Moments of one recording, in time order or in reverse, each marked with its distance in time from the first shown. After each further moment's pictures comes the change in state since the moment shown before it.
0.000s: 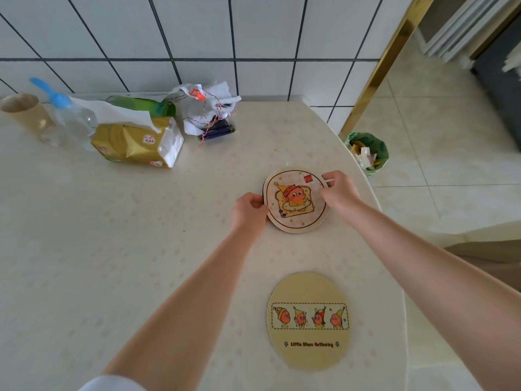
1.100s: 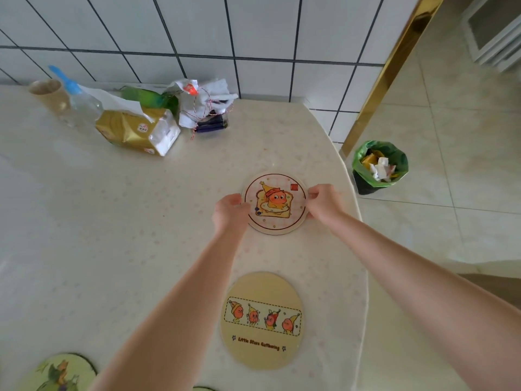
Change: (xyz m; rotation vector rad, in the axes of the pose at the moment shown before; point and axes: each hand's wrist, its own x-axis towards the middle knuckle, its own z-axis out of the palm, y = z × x) left_hand -0.030 0.014 0.037 -0.004 0.323 -0.165; right_hand 0.024 0.032 -0.017 -0.071 -0.135 -0.112
